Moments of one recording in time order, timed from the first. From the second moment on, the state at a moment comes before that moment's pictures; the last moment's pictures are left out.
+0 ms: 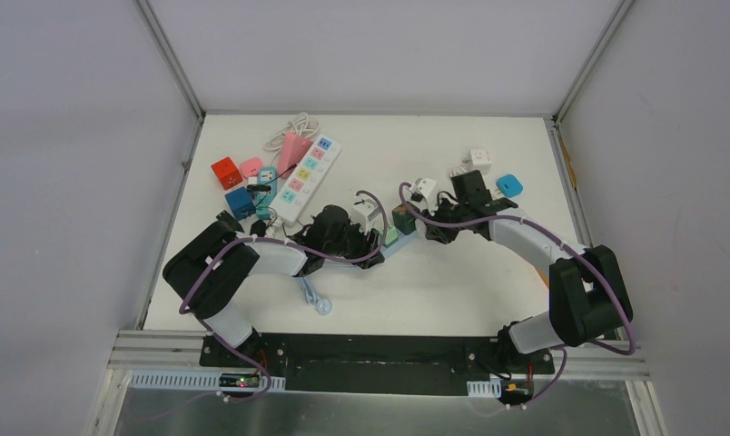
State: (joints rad) left arm -0.73 1.63 0.61 0.51 0.26 -0.31; right arm 0.42 1.46 0.88 -0.41 -0.41 -0.55
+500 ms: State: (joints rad) left arm -0.73 1.63 0.61 0.51 0.24 -0.31; right arm 0.39 1.46 0.87 -0.41 -0.44 -0.57
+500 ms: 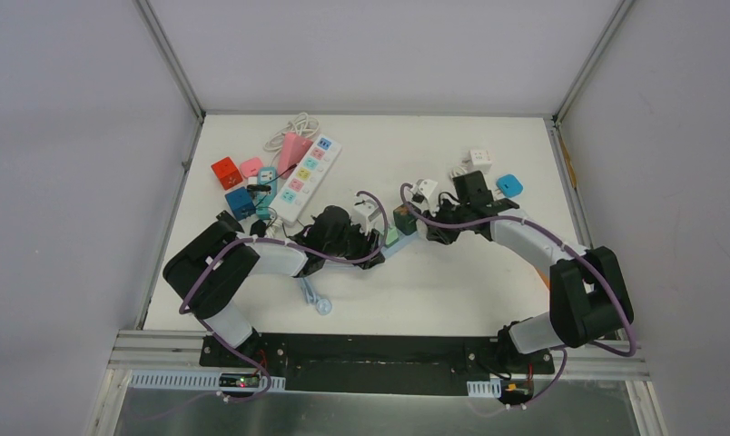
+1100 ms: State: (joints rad) left arm -0.75 1.62 0.60 0.48 0.14 -0.32; right arm 0.40 1.46 0.86 -0.36 -0.38 -0.47
